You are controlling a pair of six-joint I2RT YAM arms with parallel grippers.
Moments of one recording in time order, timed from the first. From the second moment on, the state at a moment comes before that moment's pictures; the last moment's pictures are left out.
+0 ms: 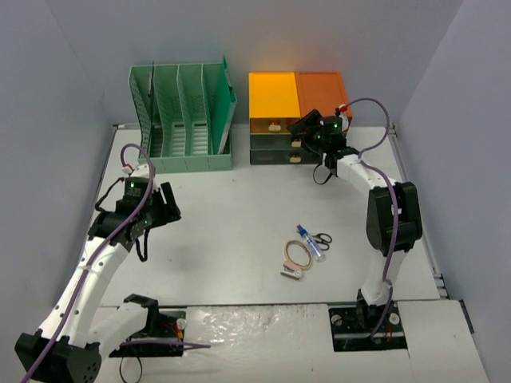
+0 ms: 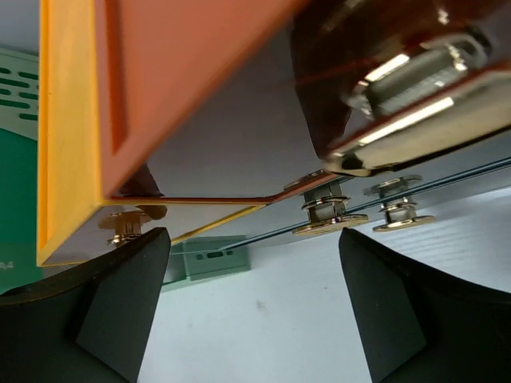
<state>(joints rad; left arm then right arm) -0.24 0.94 0.96 -0.80 -0.09 -0.46 0.22 1.91 1.40 0.10 -0.07 0.96</state>
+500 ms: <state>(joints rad) -0.24 0.98 0.96 -0.79 -0.09 -0.44 0.07 1.78 1.20 0.34 -0.20 1.17</state>
